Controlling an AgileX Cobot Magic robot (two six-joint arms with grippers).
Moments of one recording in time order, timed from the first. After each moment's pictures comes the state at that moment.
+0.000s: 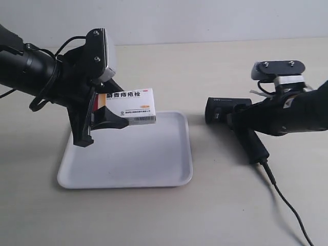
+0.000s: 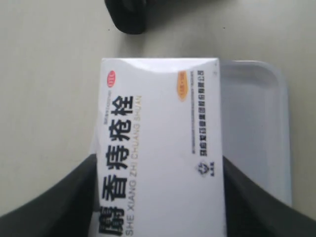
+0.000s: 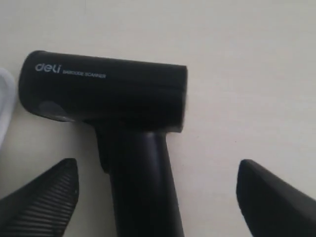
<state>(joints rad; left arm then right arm) -0.44 1.65 -0.93 -0.99 0.60 1.90 0.45 1.68 -0.60 0.23 -0.07 -0.01</state>
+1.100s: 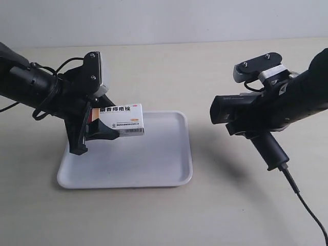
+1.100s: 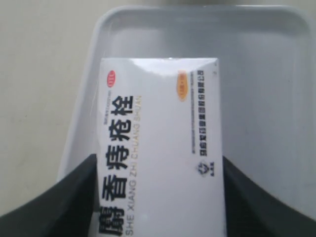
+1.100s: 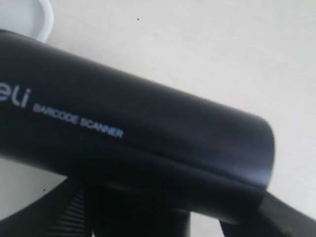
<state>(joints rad) -0.34 1.80 -0.92 -1.10 0.60 2.09 0.45 1.66 -0.74 0.19 0.27 -0.26</state>
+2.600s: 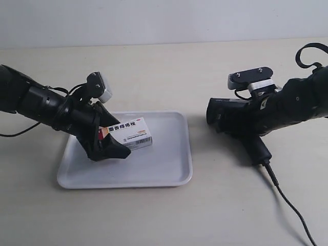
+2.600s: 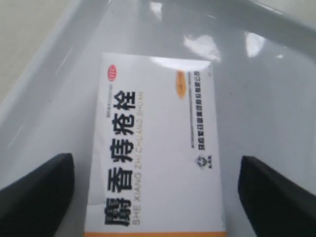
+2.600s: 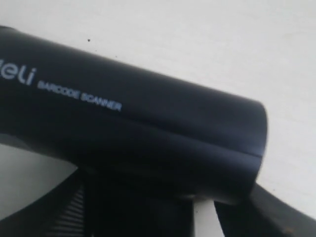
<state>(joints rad) -0.28 2.05 -0.96 -1.32 0.70 2.05 0.45 1.89 -0.76 0.10 -0.01 -0.03</state>
